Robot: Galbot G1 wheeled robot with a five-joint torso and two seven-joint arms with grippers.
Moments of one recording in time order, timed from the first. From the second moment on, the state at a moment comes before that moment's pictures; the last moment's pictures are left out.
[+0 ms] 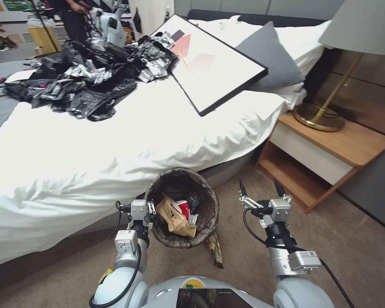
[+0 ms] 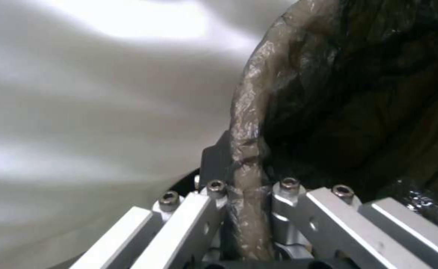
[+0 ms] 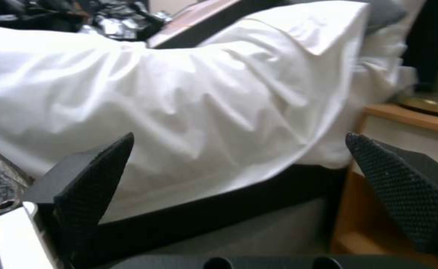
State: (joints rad) left arm 1.77 -1.47 -0.28 -2.38 0.01 0.33 -0.28; right arm -1.86 1.39 0.48 2.39 0.03 0.13 0.14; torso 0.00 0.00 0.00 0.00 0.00
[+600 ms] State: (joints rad) left arm 1.77 -1.47 -0.28 -2.38 0.00 0.33 -0.28; right arm -1.82 1.37 0.50 2.37 0.04 0.13 0.11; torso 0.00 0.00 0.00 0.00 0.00
